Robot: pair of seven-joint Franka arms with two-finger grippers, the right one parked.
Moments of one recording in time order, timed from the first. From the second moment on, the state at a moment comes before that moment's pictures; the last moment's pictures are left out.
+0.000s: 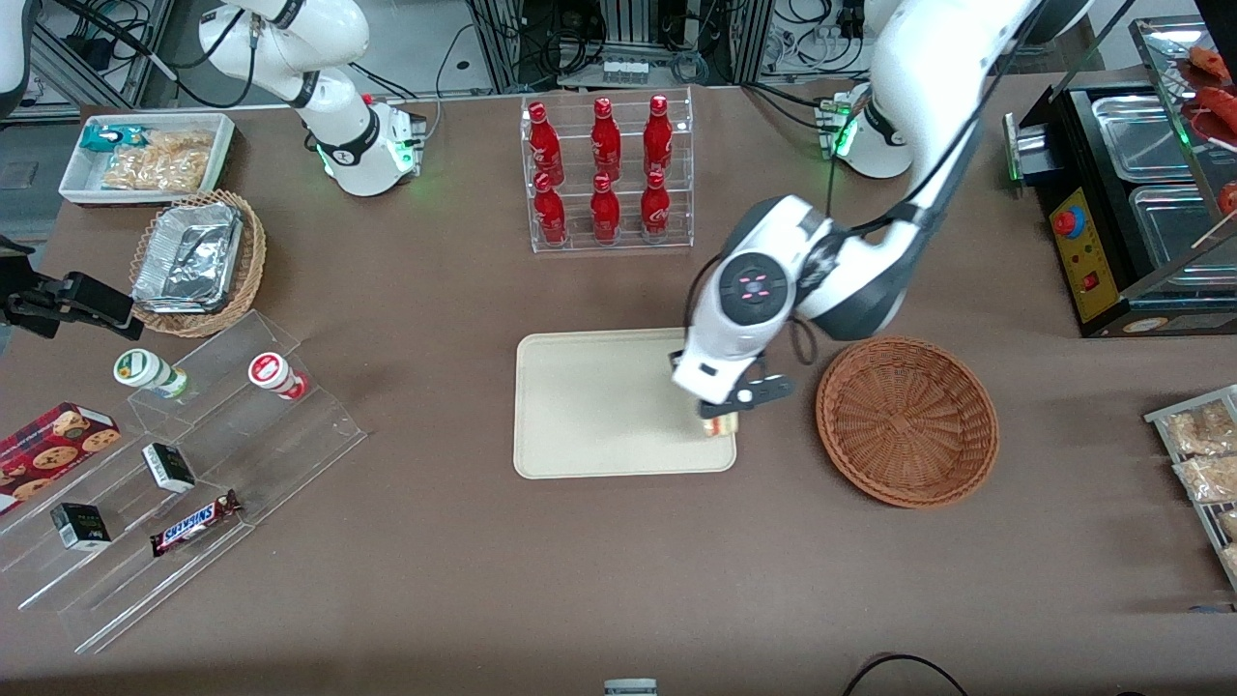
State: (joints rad) arm -0.36 0.60 -0.37 -1.50 0.09 1.97 -0.95
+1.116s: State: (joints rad) arm -0.49 0.77 -0.36 -1.38 0.23 2.10 -1.03
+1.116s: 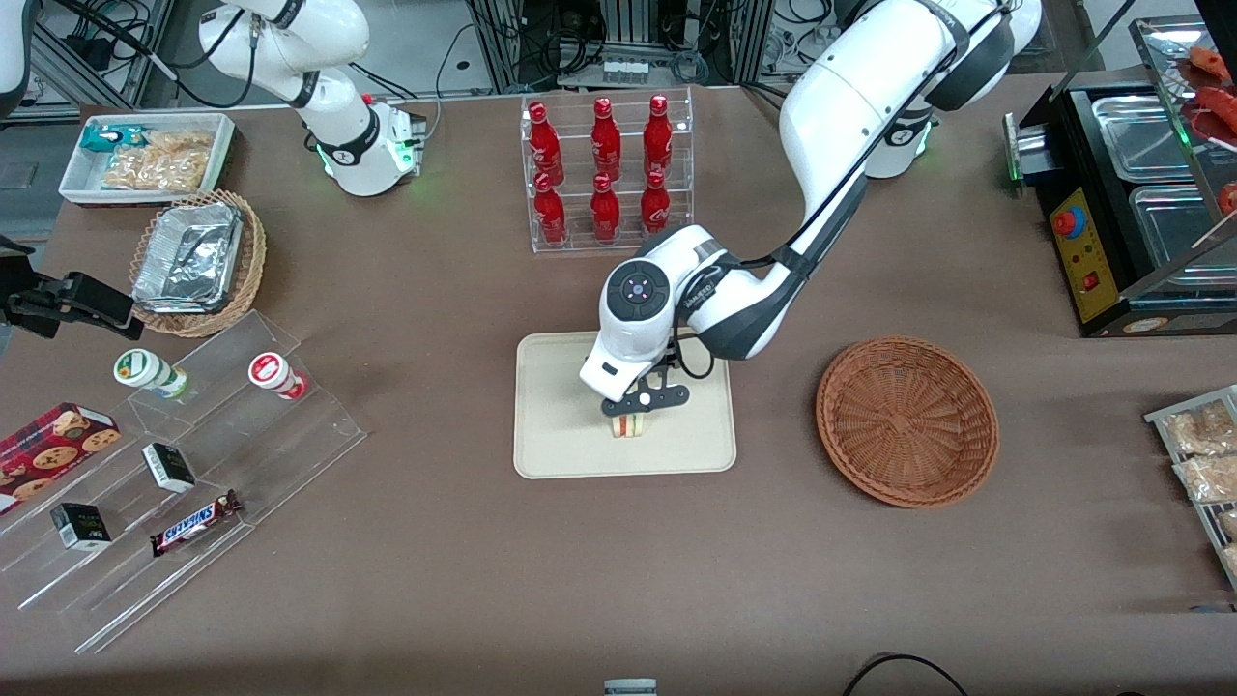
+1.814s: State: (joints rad) arm -0.28 0.53 -0.35 -1.46 0.31 1.88 -1.03
